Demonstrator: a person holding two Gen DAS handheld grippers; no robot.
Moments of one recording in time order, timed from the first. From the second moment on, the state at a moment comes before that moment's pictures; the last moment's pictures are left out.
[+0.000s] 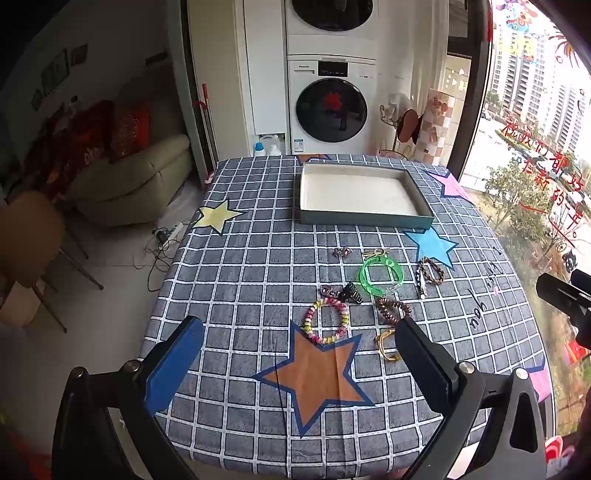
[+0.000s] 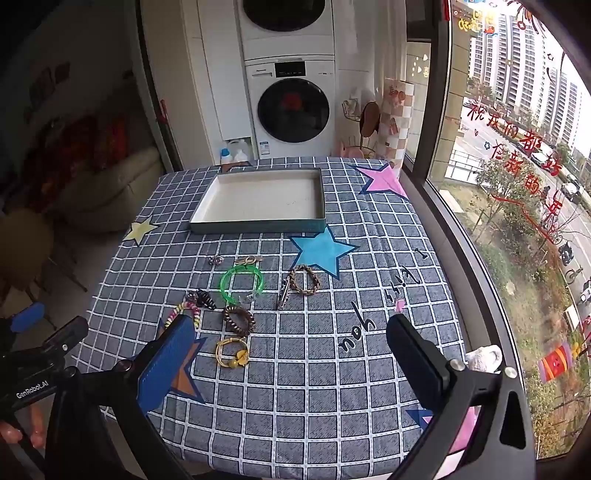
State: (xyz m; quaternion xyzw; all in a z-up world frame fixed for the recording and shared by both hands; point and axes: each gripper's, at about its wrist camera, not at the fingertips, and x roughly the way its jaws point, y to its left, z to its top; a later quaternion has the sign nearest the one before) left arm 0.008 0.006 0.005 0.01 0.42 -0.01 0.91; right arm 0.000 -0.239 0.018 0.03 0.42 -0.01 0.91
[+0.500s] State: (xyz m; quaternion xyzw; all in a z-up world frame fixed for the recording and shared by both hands) left arm 0.009 0.005 0.003 0.02 0.42 -0.01 0.91; right arm 0.004 -0.235 0.018 0.03 0.41 -0.01 0.91
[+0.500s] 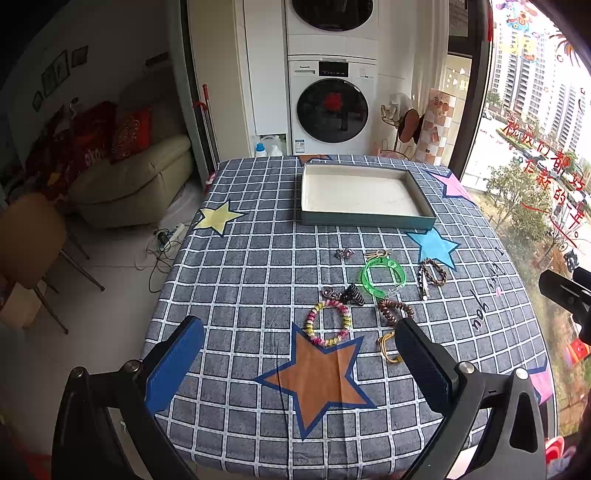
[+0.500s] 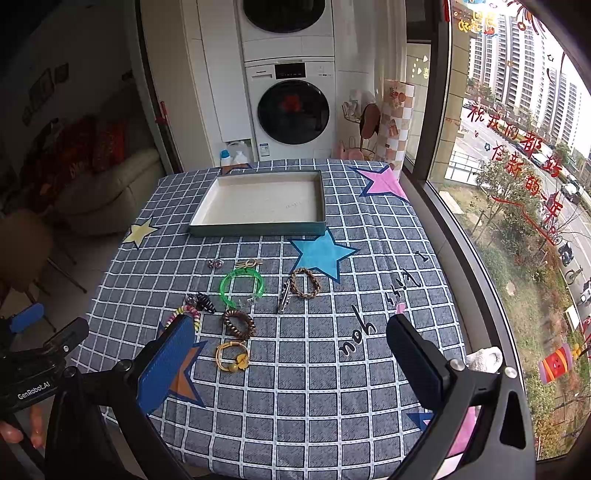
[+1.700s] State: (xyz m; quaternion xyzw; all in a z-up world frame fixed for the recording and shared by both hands) left arm 0.010 0.008 0.000 0.02 0.42 -0.01 0.91; right arm 0.002 -0.233 0.016 0.01 0.40 -0.01 0.92
